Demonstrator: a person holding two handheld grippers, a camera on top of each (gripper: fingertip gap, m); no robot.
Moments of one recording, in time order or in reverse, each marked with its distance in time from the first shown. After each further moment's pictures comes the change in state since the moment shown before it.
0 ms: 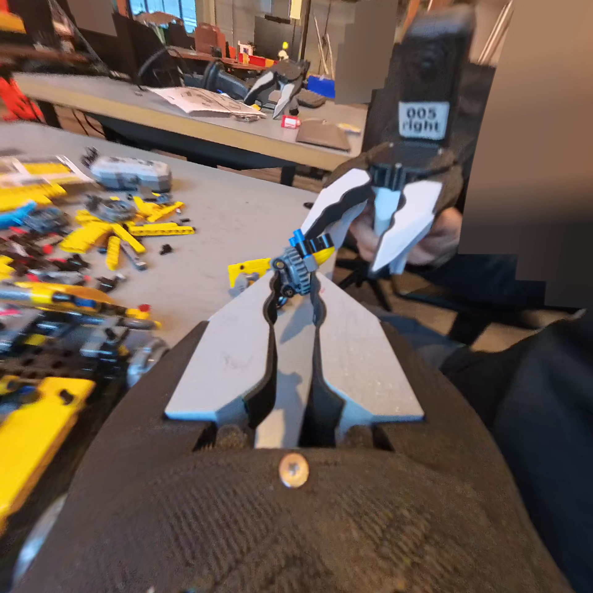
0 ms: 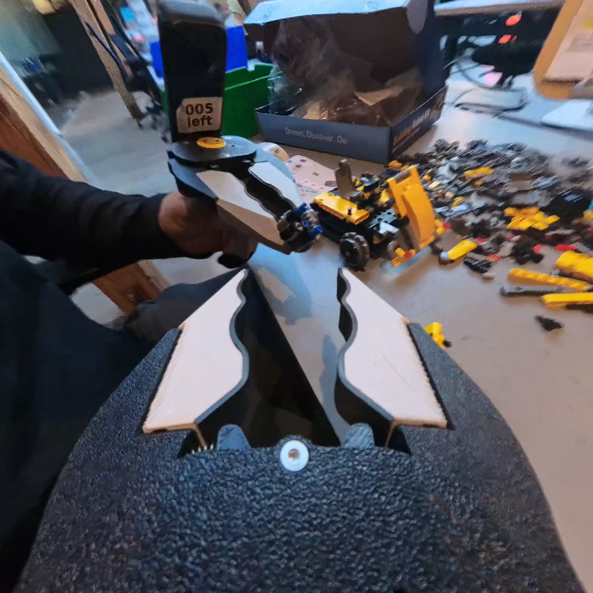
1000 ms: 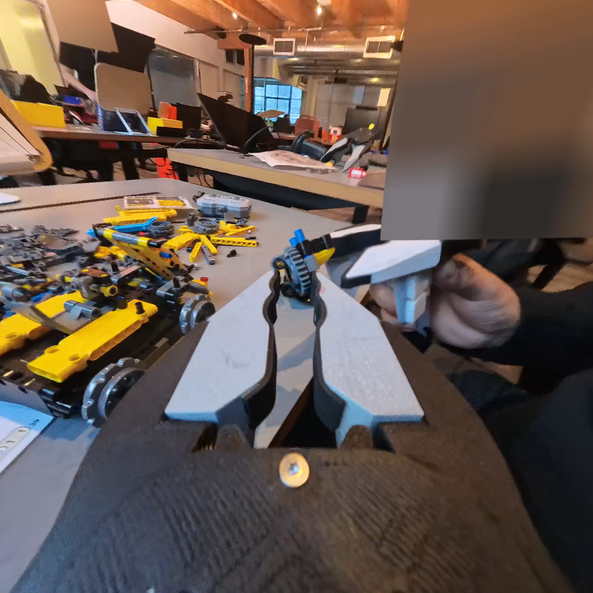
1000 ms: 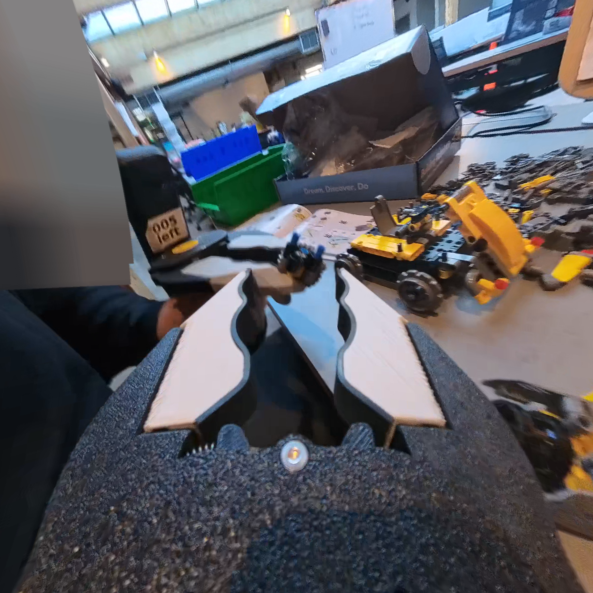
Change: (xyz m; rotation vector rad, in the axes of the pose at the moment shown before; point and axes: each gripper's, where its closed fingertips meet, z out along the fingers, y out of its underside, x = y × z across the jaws) left arm -0.003 0.007 -0.043 0.194 -0.290 0.045; right arm -0.030 -0.013 0.060 0.220 -0.017 0.164
